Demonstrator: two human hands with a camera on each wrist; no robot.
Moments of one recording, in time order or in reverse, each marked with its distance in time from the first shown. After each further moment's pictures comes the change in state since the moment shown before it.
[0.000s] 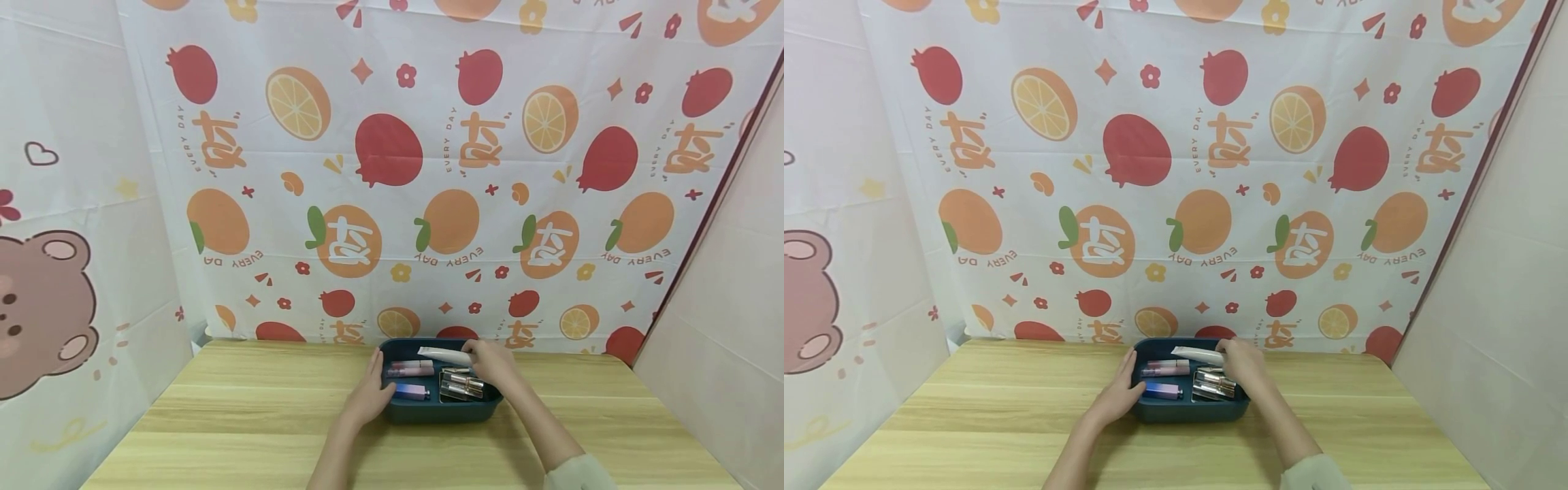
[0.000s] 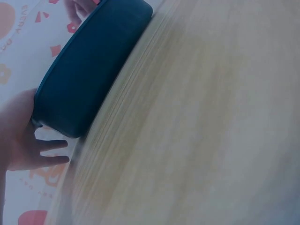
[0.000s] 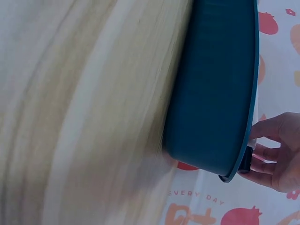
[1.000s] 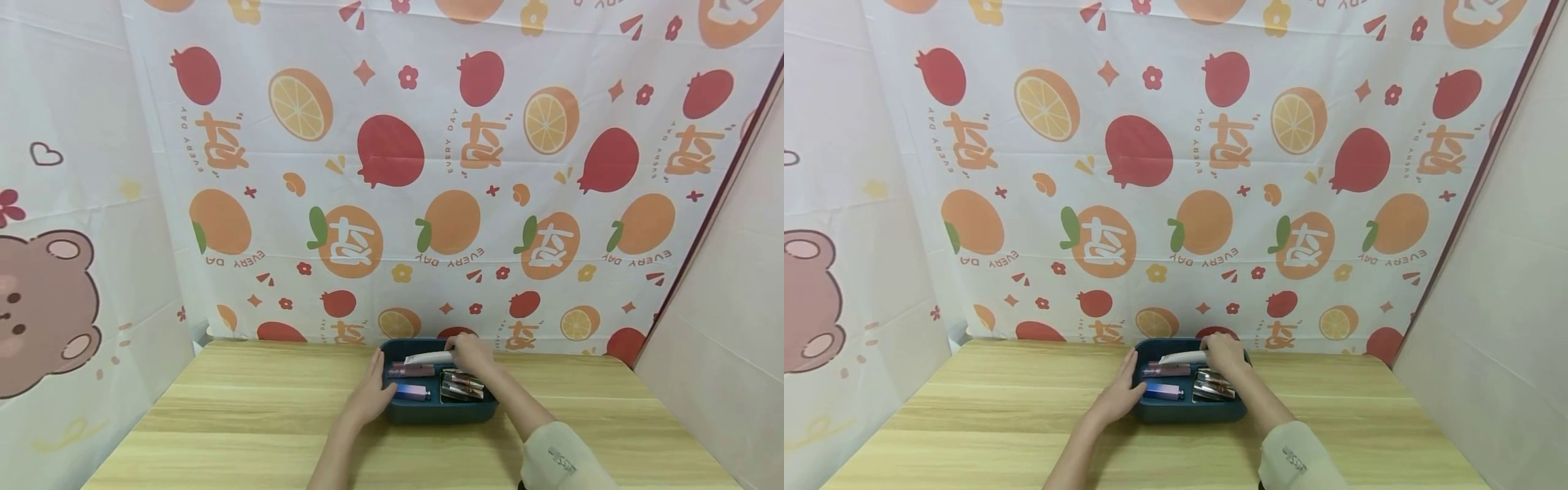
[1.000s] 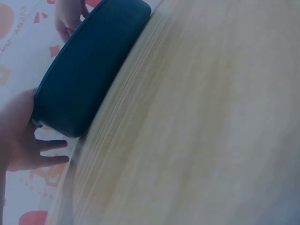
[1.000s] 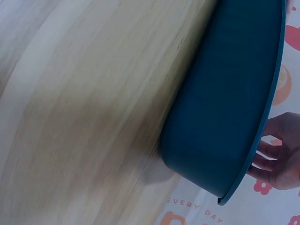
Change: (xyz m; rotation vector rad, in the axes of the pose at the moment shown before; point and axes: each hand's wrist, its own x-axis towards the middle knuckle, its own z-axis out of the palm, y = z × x) left_hand 0.000 -0.001 0.000 0.001 -0.008 -0.009; right_hand 0.032 -0.019 0.017 -0.025 -0.063 -0.060
